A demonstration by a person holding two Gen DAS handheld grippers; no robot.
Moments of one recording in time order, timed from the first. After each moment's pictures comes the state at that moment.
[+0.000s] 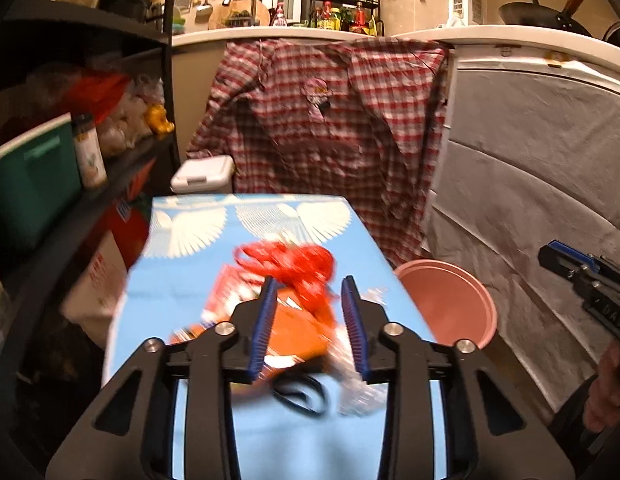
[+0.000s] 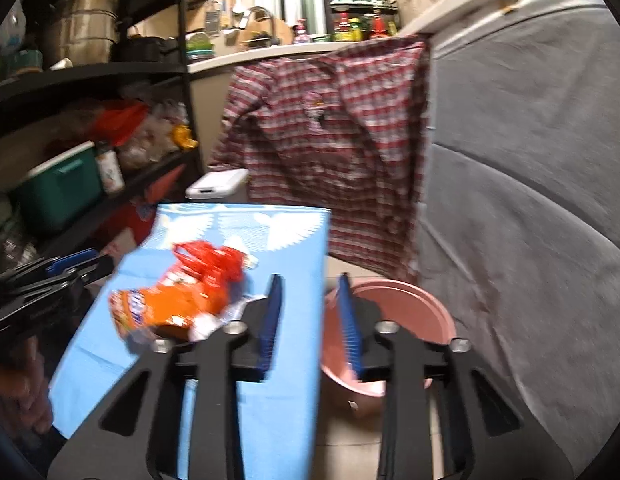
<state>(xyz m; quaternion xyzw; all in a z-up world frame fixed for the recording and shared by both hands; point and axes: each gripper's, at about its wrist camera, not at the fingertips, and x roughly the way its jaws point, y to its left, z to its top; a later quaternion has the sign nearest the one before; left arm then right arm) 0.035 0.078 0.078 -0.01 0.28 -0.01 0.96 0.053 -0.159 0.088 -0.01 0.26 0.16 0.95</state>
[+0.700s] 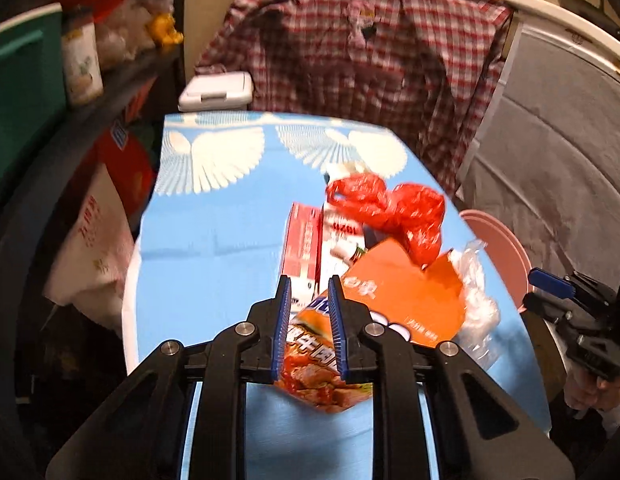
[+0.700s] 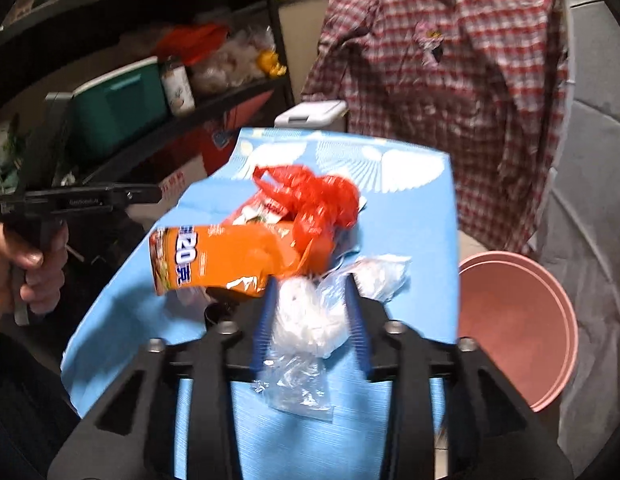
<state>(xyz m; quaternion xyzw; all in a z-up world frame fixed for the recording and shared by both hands) 0.105 0.207 0.005 -0.07 0.41 -0.05 0.91 0.107 -0.062 -0.017 -0.06 0.36 0.30 0.88</state>
